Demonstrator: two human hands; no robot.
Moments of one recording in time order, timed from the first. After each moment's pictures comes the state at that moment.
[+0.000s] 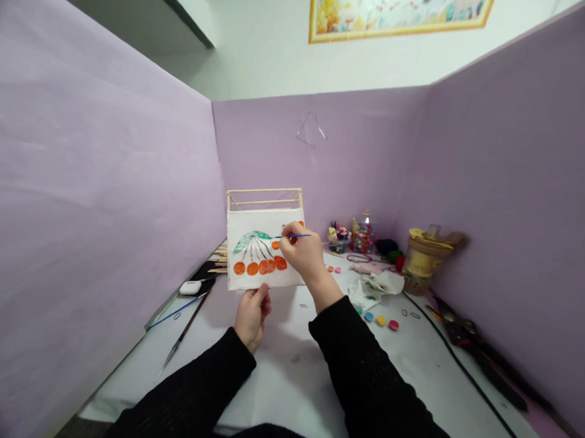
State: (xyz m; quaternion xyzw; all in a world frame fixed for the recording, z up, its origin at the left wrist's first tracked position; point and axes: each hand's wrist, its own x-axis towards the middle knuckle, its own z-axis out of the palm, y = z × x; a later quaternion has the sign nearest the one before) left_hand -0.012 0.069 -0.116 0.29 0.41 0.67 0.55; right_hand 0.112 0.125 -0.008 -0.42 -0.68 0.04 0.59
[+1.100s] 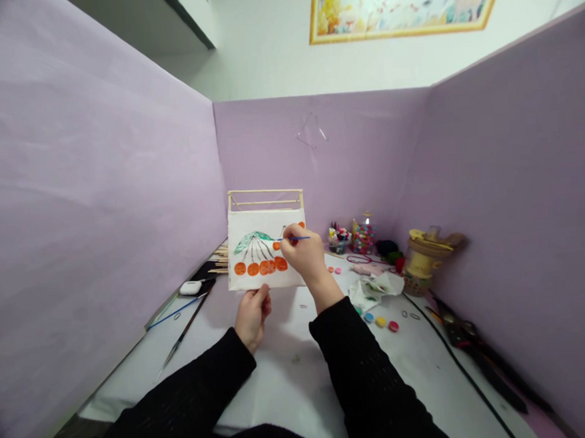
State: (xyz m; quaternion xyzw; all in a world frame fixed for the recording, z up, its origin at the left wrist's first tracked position) left_hand -0.012 0.069 -0.117 0.30 0.42 0.67 0.54; right_hand 0.114 0.127 -0.010 -0.42 -0.69 0.01 0.59
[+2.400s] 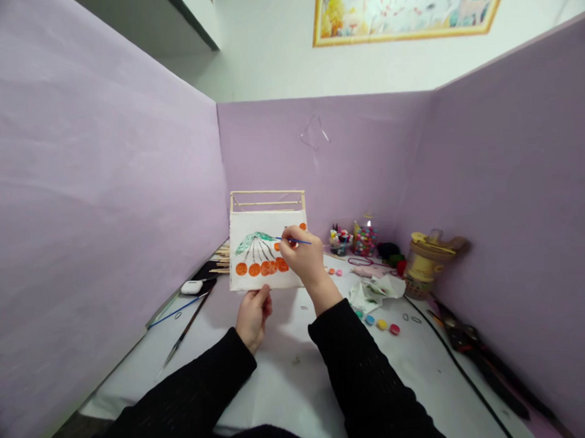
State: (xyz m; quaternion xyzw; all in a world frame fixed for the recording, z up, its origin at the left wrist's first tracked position) left_hand -0.012 0.069 -0.118 0.30 0.41 0.66 0.55; right_hand 0.108 0.128 -0.017 -0.39 -0.69 -0.01 0.61
